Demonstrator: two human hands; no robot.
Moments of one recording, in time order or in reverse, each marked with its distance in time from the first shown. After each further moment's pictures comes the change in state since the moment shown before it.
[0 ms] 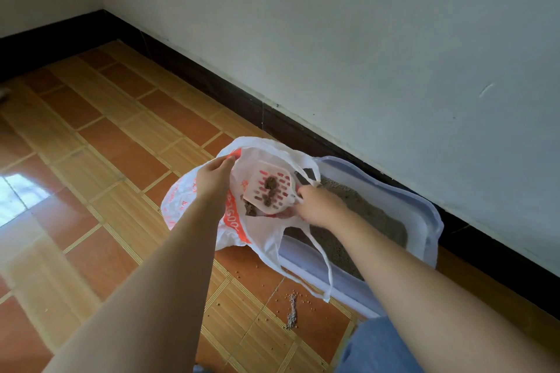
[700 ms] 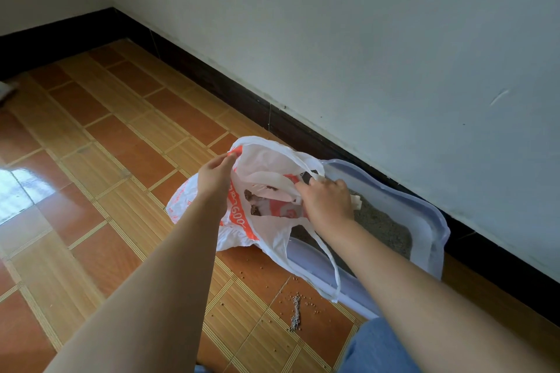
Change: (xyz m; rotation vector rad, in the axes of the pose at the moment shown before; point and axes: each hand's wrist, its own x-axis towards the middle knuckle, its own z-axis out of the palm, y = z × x) left_hand 0.002 0.004 -0.010 -0.044 0.009 0.015; right_hand -0.008 -0.006 0.010 -0.475 0.445 -0.207
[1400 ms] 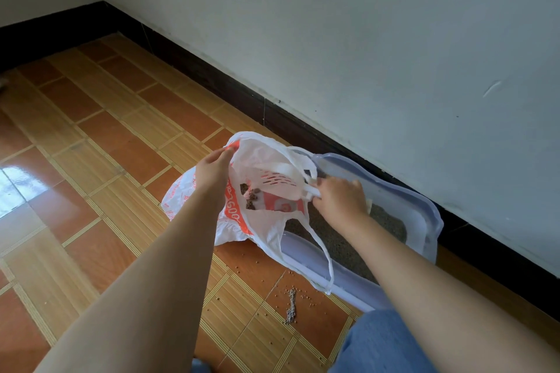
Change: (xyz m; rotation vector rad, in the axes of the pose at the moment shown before) left_hand -0.006 0.000 0.009 -0.002 0.010 0.005; right_hand -0.008 0.031 0.002 0.147 -0.075 0.127
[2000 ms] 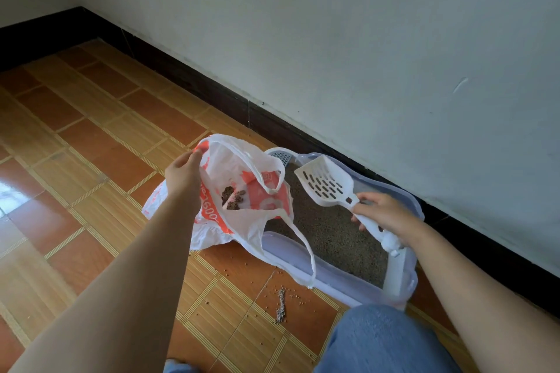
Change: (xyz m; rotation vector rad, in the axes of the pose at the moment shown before) left_hand 0.007 -0.001 -0.008 -0.058 0.100 0.007; right_hand -0.043 0.094 -0.020 0.907 -0.299 0.459
